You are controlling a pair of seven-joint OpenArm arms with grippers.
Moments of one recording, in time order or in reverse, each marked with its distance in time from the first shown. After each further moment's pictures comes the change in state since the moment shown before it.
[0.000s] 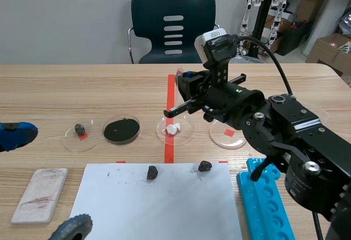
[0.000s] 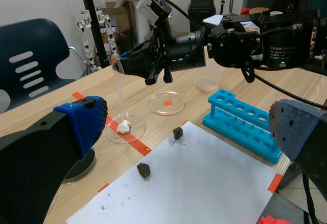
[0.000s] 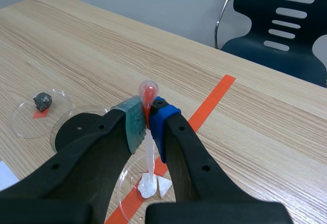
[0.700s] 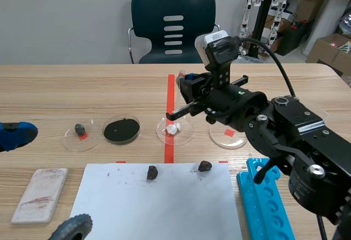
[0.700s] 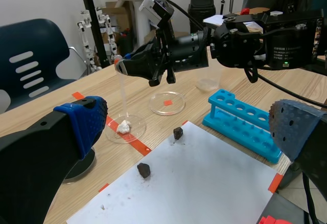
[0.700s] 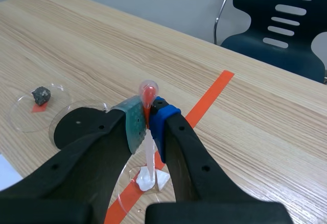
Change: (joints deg) left arm 0.0 0.0 0.0 0.0 0.0 0.0 0.0; right arm -1.4 1.2 0.0 1.7 0.0 0.0 -0.4
